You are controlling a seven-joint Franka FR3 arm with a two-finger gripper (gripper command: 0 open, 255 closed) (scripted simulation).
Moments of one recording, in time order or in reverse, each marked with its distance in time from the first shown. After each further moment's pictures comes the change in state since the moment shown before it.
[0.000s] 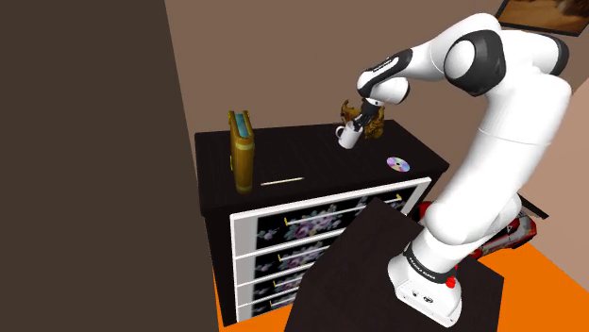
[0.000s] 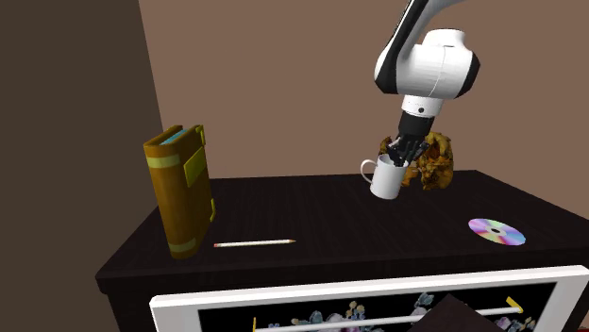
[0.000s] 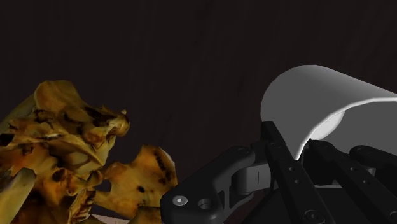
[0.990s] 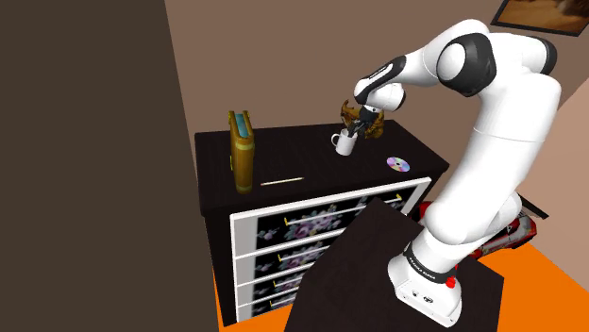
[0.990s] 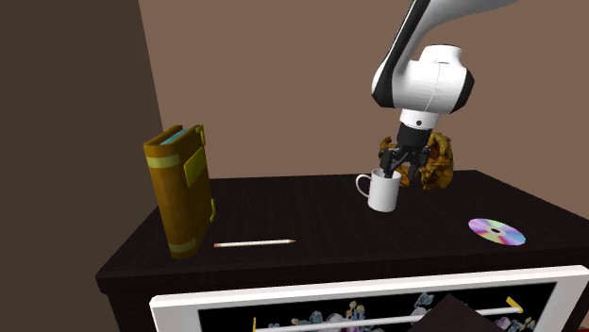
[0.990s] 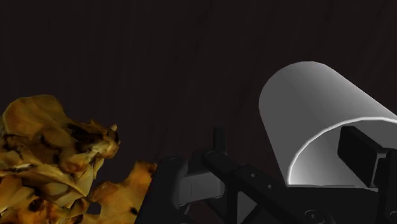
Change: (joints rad) arm -0.008 0.048 0.014 -0.018 0.037 0.063 -0.030
